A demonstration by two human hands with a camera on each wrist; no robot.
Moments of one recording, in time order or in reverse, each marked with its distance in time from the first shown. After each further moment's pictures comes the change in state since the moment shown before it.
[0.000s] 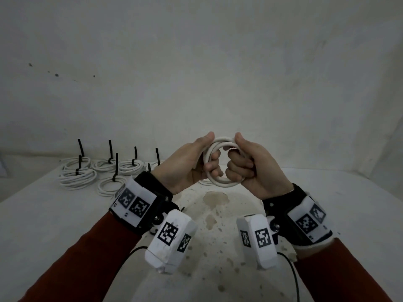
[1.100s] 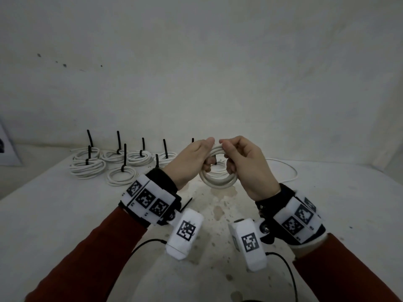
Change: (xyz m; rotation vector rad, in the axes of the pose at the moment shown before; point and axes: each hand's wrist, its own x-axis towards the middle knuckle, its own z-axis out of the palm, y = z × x) left_hand 0.005 -0.029 -0.023 0.428 0.230 0.084; right_hand 0.016 0.048 -0.001 -0.445 0.302 -0.199
